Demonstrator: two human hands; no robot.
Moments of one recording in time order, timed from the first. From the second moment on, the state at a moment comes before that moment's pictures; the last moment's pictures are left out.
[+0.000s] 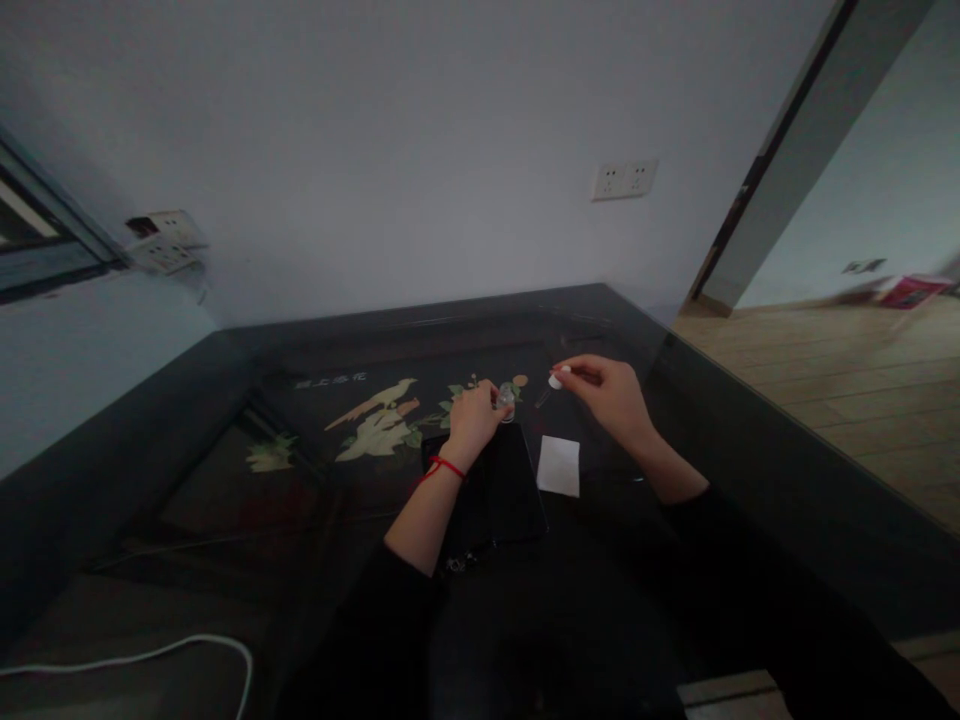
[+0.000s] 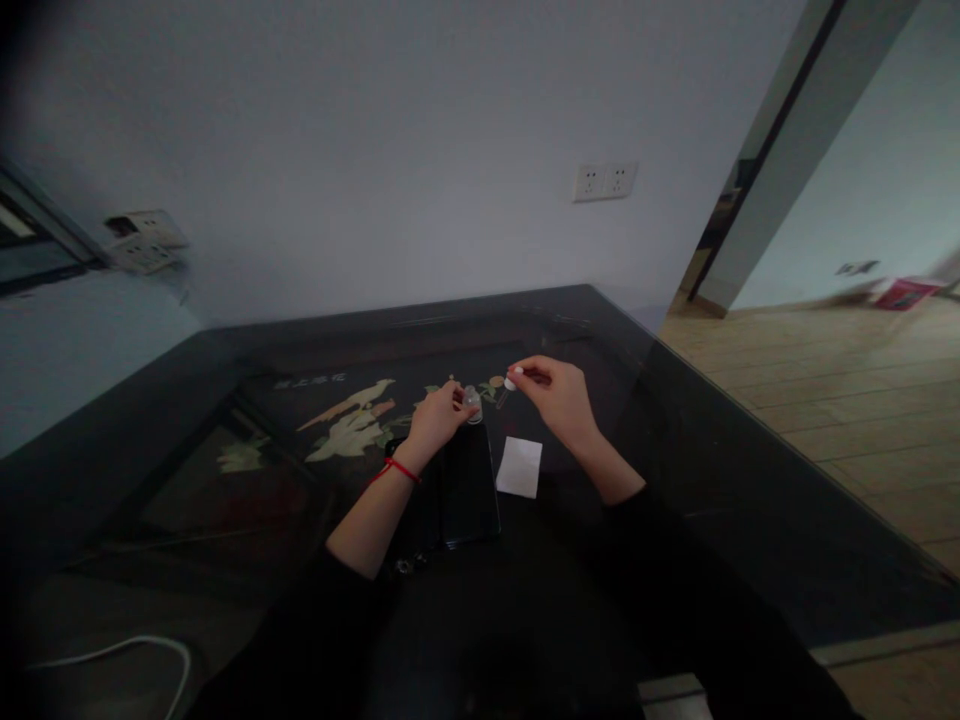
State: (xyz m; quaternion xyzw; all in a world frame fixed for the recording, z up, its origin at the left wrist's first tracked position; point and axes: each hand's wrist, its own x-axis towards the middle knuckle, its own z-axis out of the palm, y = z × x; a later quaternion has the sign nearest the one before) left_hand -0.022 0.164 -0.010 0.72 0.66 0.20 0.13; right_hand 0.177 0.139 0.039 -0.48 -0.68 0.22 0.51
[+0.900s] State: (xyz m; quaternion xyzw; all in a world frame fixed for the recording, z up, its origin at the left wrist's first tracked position) left_hand -0.020 0.163 -0.011 0.73 0.65 0.18 0.09; right_hand 0.112 0.188 0.011 -0.52 -0.78 0.12 0.33
